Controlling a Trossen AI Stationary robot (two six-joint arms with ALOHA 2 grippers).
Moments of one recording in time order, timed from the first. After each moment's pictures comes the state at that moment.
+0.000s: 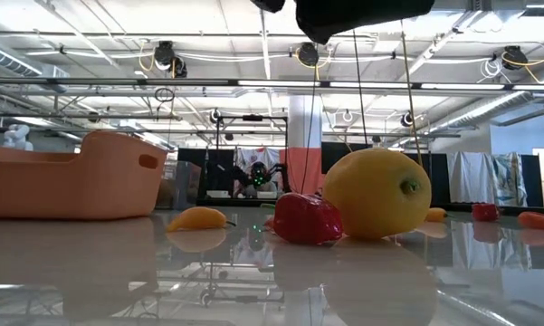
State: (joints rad) left arm -0.41 1.95 1.29 0.21 0.03 0.16; right arm 0.80 1.53 1.20 -1.16 -0.08 0.85
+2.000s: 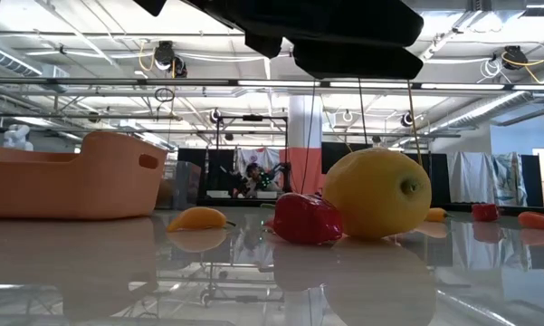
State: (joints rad) left arm -0.39 1.99 1.29 0.16 0.03 0.16; right arm 0.81 1.53 1.01 -1.01 -0.08 0.62
